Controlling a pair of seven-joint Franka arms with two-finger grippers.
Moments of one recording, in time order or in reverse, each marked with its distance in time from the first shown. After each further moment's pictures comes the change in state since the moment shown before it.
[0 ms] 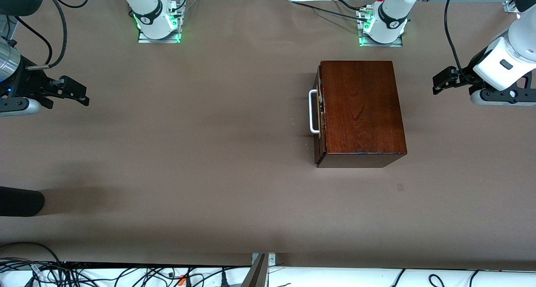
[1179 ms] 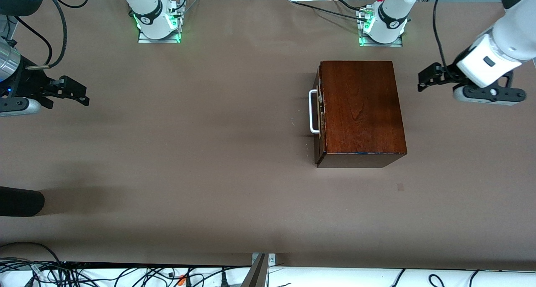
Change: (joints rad) left arm -0.016 0.006 -0.053 0.001 -0.064 0.000 -0.008; right arm 0.000 0.000 0.000 0.000 0.000 0.000 0.000
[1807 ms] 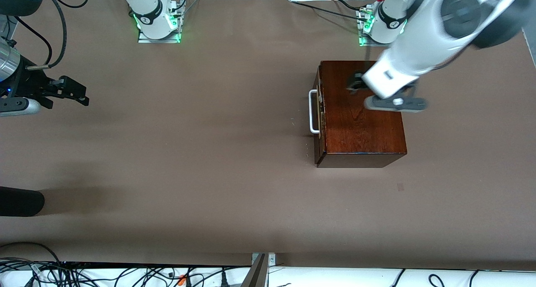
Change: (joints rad) left arm -0.100 0.218 -0.227 0.131 -0.007 0.025 -0.360; right arm 0.000 0.000 -0.001 0.000 0.000 0.000 0.000
